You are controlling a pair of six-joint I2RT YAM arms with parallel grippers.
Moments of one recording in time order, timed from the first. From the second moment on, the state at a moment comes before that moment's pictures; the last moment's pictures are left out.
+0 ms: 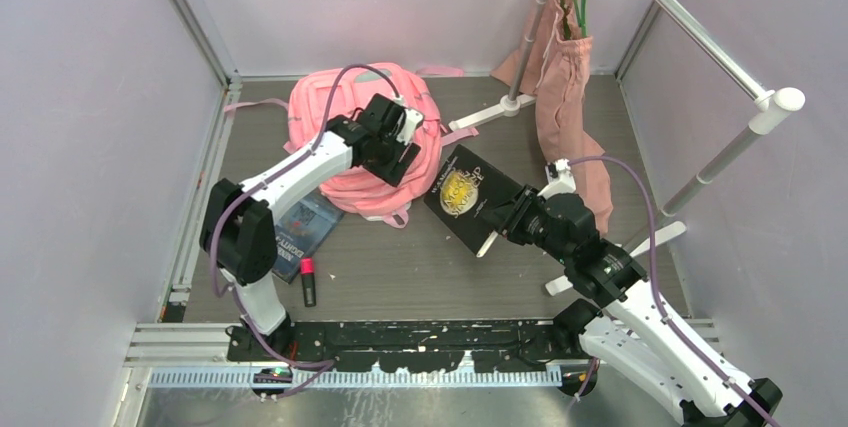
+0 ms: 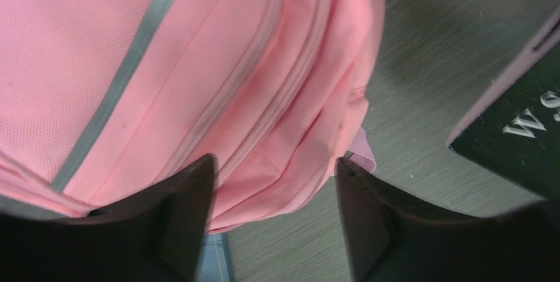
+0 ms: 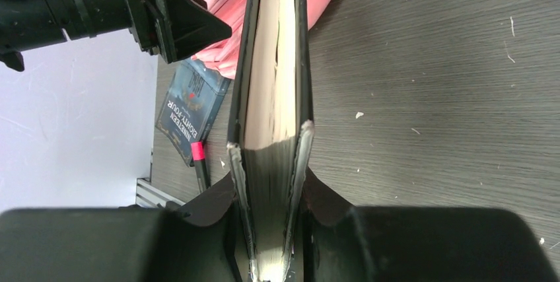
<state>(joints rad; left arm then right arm) -0.61 1.78 1.51 -0.74 -0.06 0.05 0.62 0.61 0.63 -0.42 0.04 0.91</state>
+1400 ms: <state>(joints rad) -0.58 1.73 1.47 -0.71 -0.02 0.03 0.62 0.63 0.63 -0.42 0.04 0.91</state>
